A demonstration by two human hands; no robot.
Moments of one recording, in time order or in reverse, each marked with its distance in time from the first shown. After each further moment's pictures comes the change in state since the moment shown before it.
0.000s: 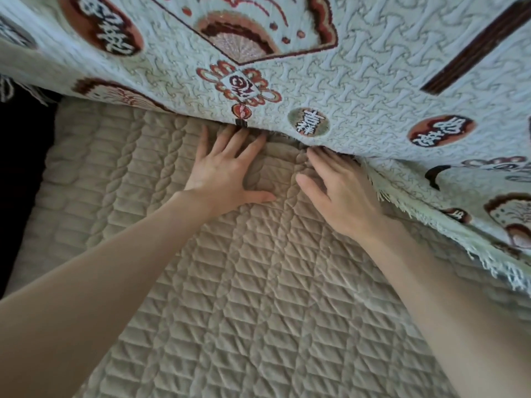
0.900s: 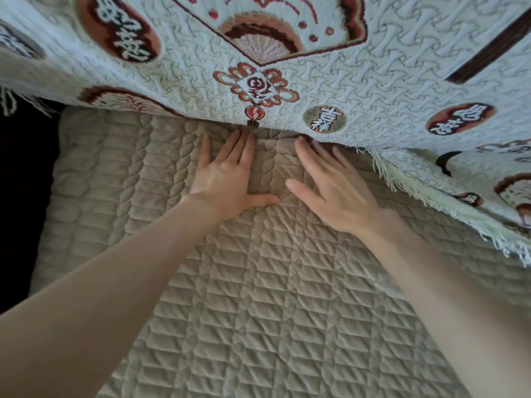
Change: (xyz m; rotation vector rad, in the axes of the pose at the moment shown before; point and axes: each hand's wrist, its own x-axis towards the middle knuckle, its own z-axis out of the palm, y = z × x) left_hand -0.003 -0.016 0.004 0.092 -0.139 -0.014; right_hand 0.007 -0.023 0.011 -0.108 -0.147 -0.038
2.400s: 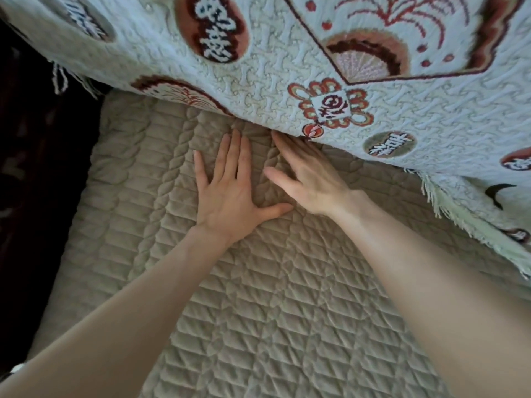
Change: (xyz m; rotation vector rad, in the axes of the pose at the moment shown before) left_hand -0.035 -0.033 0.030 -0.189 0.238 -0.254; right_hand 0.082 -0.061 0.021 0.125 -0.048 -0.132
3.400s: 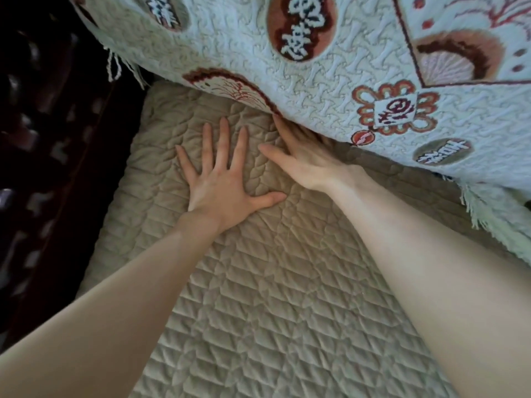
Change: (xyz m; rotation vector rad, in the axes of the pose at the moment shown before) left_hand 0.003 -0.058 -0.016 0.033 -0.159 -0.134; right_hand 0.051 -0.046 0.002 -0.005 -0.217 0.141
